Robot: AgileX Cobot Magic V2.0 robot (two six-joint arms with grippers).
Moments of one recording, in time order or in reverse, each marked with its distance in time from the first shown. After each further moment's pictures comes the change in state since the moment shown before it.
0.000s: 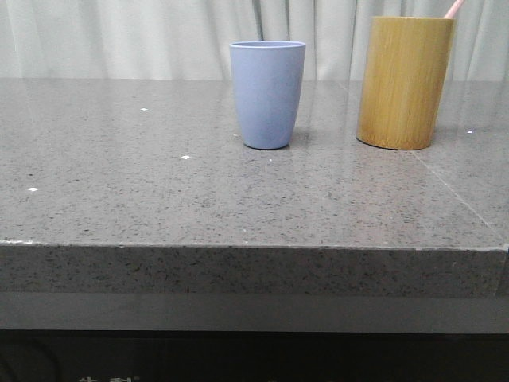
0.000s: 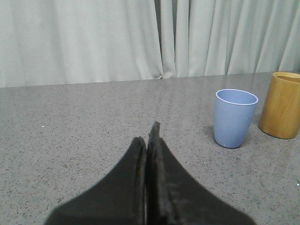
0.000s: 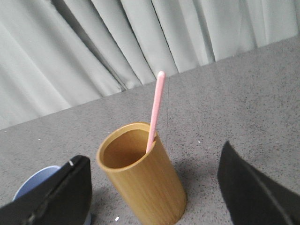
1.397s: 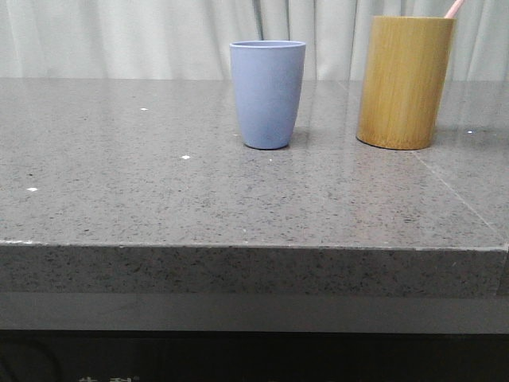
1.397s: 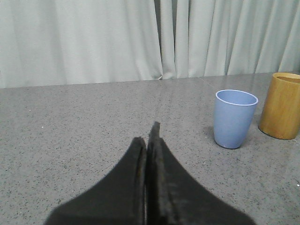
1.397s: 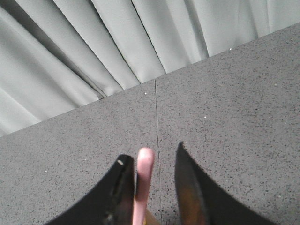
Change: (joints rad) left arm 0.000 0.000 0.000 0.000 -0.002 0.000; right arm 0.000 0.465 -0.285 0.040 -0.114 0.000
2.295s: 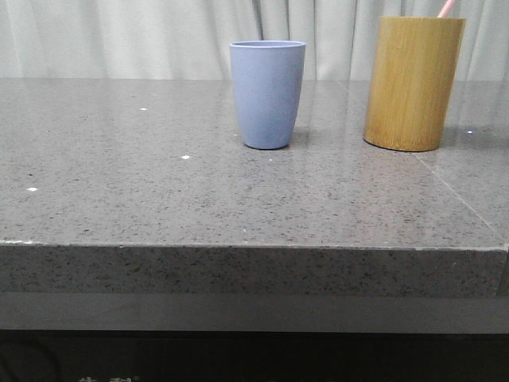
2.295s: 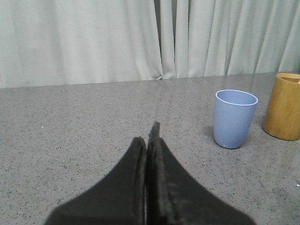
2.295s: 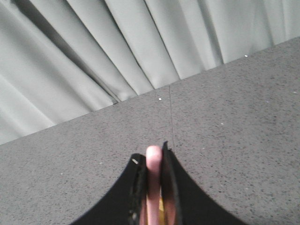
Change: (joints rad) left arm 0.000 0.000 0.000 -0.001 0.000 0.000; right arm 0.054 0.000 -0.002 0.006 -0.045 0.004
